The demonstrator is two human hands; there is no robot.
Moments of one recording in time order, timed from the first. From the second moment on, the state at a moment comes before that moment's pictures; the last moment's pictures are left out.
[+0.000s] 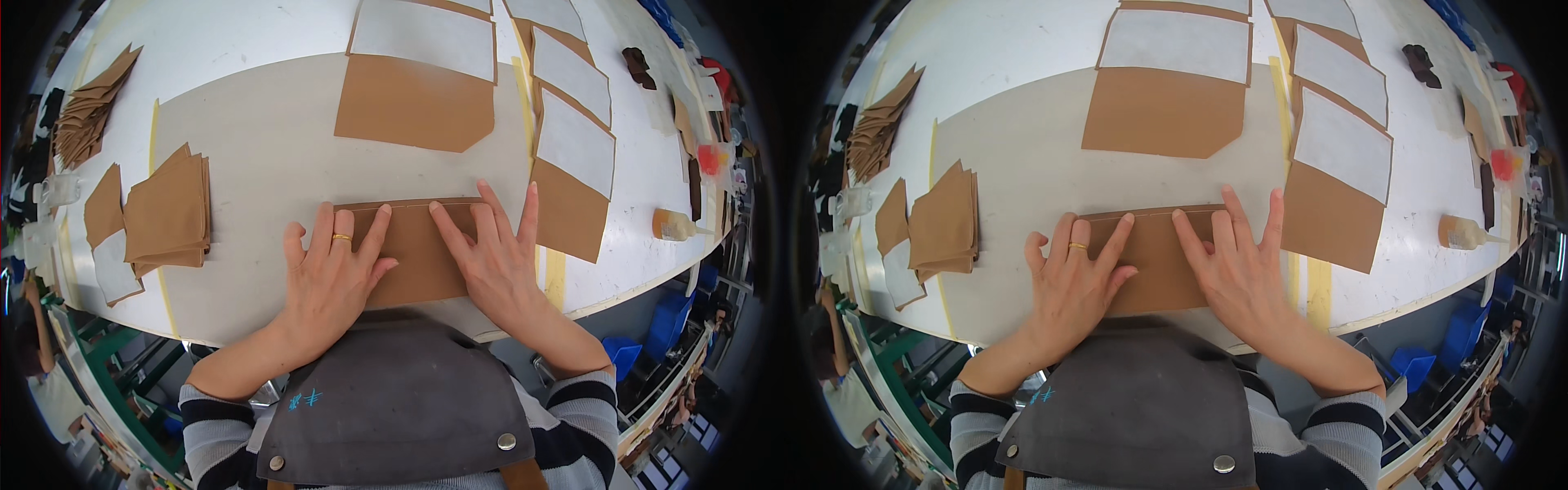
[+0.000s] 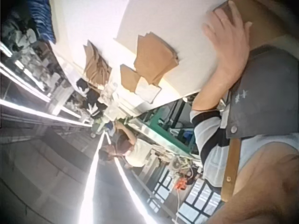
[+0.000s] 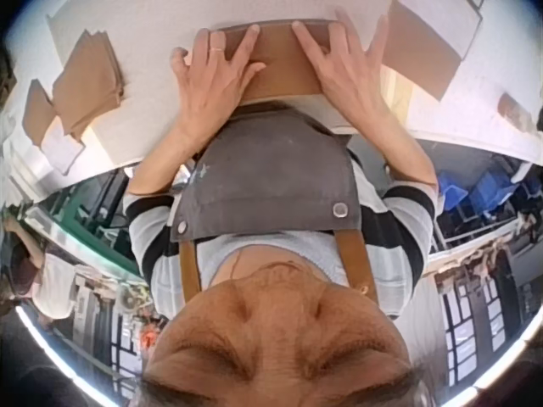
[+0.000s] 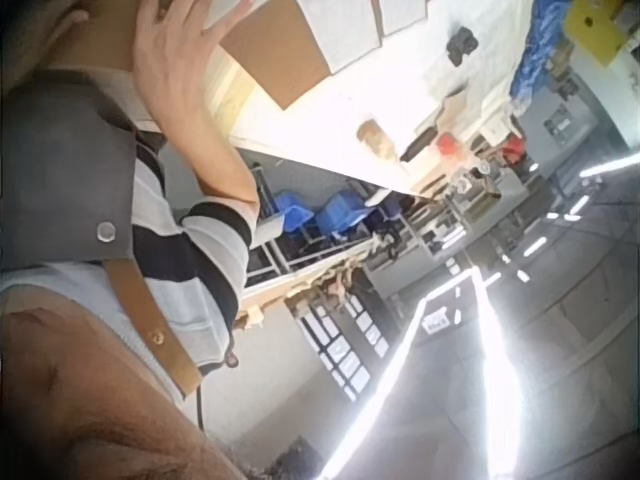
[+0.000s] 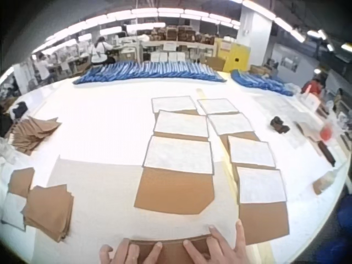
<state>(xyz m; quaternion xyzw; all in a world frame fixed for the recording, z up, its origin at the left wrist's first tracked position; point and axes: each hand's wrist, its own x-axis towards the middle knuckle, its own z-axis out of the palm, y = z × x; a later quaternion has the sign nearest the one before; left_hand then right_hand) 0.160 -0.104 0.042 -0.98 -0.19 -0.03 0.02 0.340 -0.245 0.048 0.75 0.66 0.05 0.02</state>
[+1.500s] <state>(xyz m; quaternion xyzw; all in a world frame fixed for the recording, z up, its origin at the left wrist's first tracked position) 0.099 -0.051 0.054 -0.96 -0.14 0.01 -0.25 0.400 -0.276 0.089 0.73 0.58 -0.34 -0.09</state>
